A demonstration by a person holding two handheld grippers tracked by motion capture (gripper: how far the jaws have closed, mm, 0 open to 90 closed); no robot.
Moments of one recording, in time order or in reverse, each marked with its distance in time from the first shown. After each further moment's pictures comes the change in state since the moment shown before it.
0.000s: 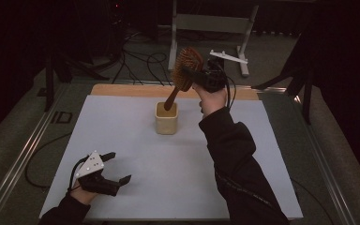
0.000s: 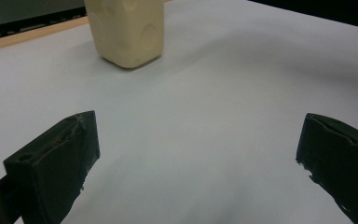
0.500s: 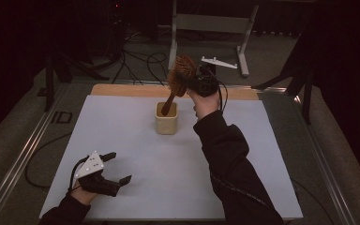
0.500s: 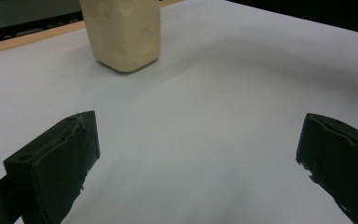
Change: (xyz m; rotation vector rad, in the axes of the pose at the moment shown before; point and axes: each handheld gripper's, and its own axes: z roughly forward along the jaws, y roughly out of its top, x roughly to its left) left arm -0.001 0.000 0.000 -0.015 -0.009 0.004; right arm -0.001 -0.020 0.022 0.039 -0.009 -0.010
